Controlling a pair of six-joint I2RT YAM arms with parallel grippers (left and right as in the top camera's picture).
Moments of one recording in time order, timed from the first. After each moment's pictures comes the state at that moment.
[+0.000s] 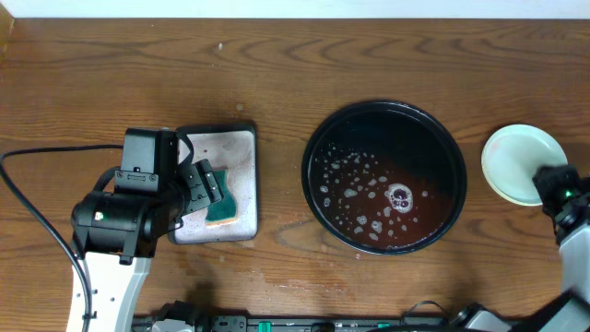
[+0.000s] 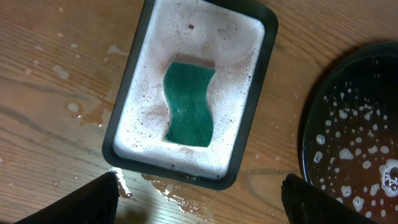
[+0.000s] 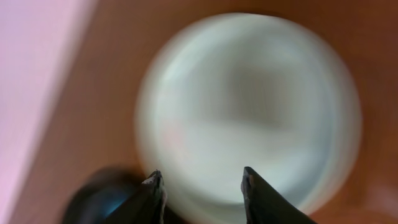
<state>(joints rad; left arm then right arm) -0.13 1.06 1.19 -1.23 -0.03 -0.49 -0.71 1.34 0.71 -0.19 -0.37 0.53</state>
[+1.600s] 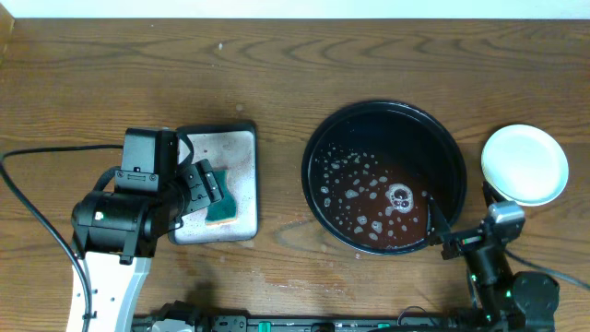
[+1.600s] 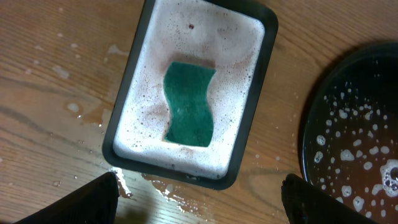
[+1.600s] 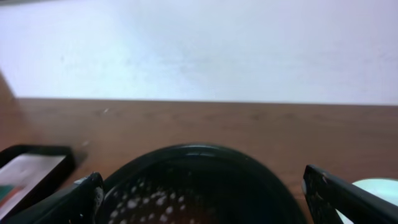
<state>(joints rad) -0.13 1.06 1.19 -1.23 -0.03 -0.49 -0.01 0.04 0.28 -0.28 -0.26 0.09</state>
